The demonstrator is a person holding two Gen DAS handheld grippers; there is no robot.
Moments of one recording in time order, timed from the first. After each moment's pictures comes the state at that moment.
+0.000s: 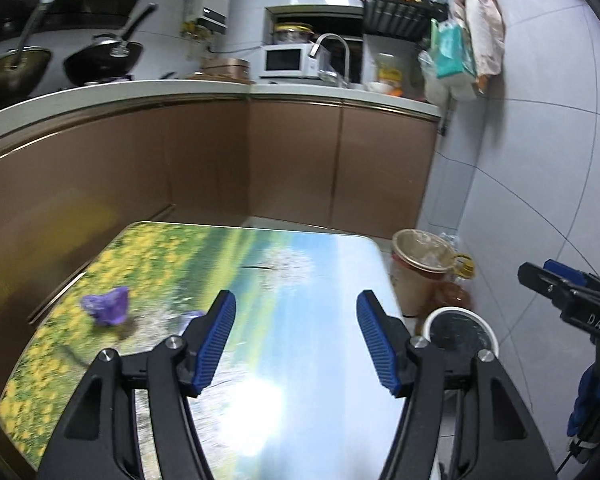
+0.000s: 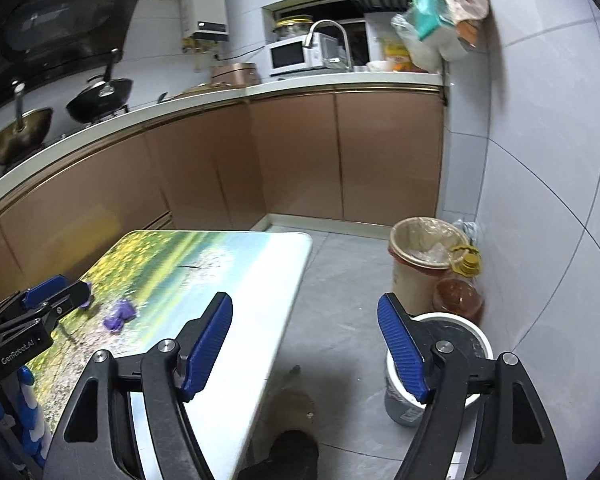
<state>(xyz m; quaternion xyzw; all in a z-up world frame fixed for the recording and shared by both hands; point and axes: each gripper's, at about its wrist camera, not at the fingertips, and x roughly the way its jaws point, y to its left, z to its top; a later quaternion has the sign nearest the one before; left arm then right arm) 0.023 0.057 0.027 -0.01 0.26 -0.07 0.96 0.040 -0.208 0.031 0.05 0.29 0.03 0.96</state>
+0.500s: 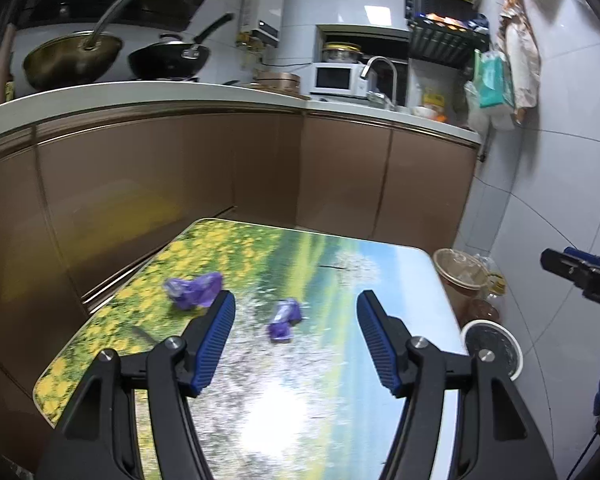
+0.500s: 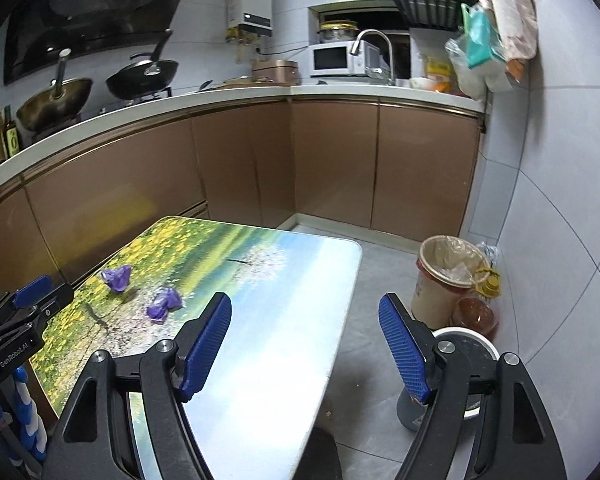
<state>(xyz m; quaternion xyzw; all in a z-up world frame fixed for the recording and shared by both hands) -0.027 0.155 0.026 -0.04 0.24 -0.01 0.97 0.023 -0.131 0.062 0.00 0.28 0.07 0.96</state>
